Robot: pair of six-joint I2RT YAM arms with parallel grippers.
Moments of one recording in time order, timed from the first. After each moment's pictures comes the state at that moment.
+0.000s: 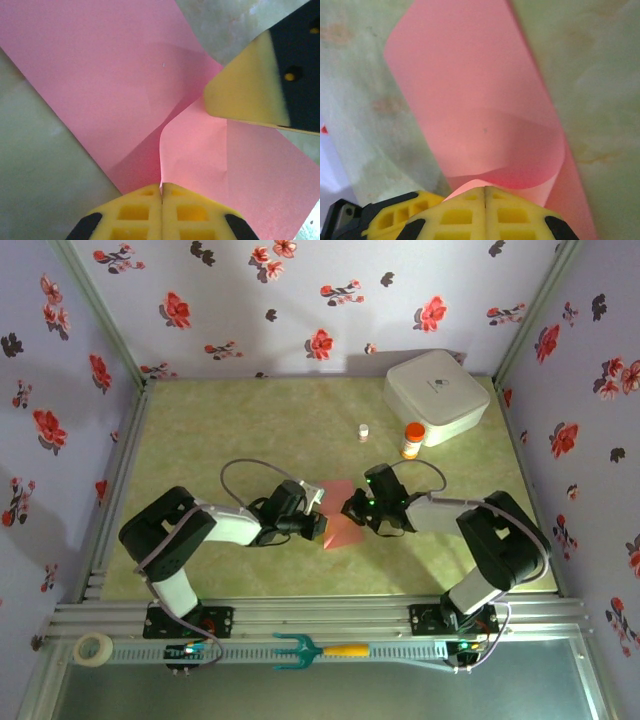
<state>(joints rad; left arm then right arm) -0.84 1.73 0.65 0.31 0.27 -0.46 0.60 1.58 0.63 0.05 -0.36 1.11</state>
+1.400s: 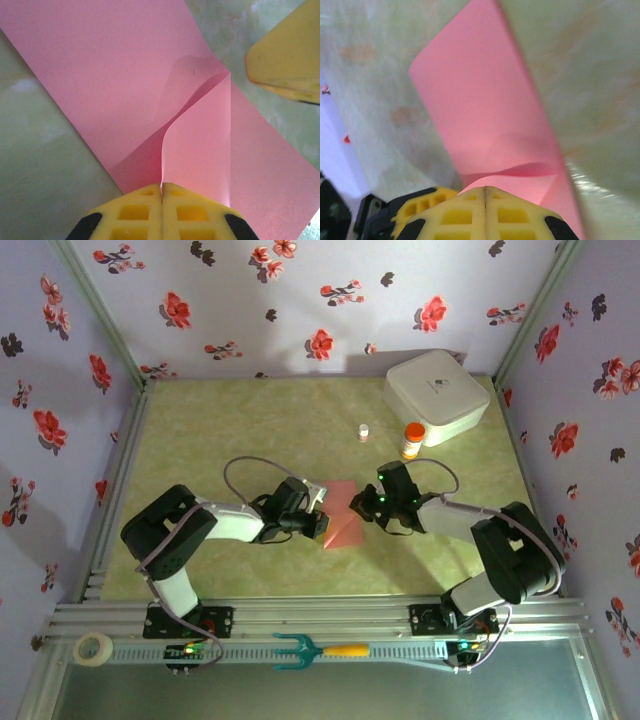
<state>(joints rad) -0.84 1.74 0.69 0.25 0.28 -0.46 0.55 1.48 0.61 0.03 -0.39 1.12</state>
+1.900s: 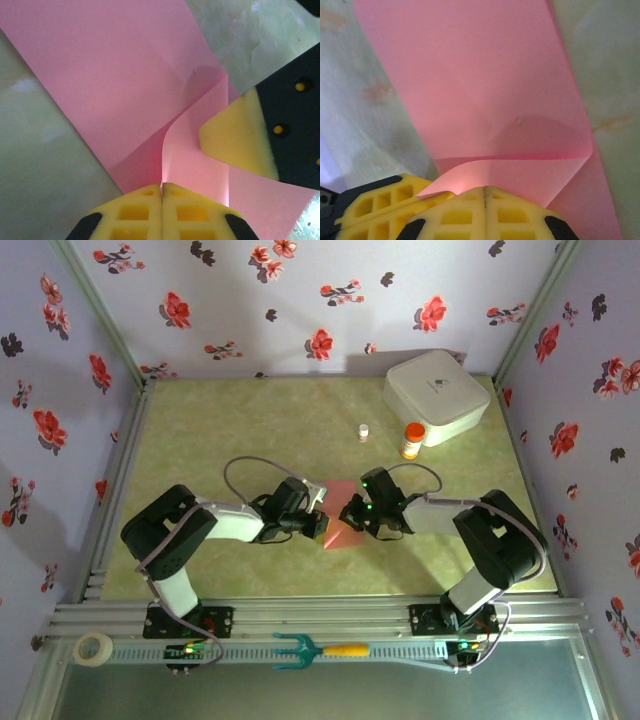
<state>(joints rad) -0.84 1.74 0.69 0.25 0.28 -0.46 0.63 1.59 0.63 0.03 -0.38 1.12</state>
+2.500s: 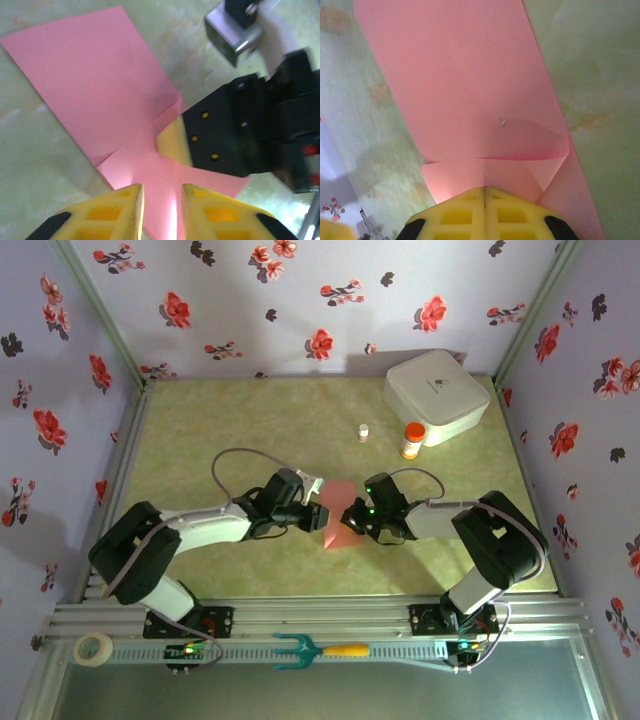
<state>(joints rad) -0.84 1.52 0.73 0.06 0.26 -0.49 0.62 1.59 0.56 0.14 -0.39 1.12</state>
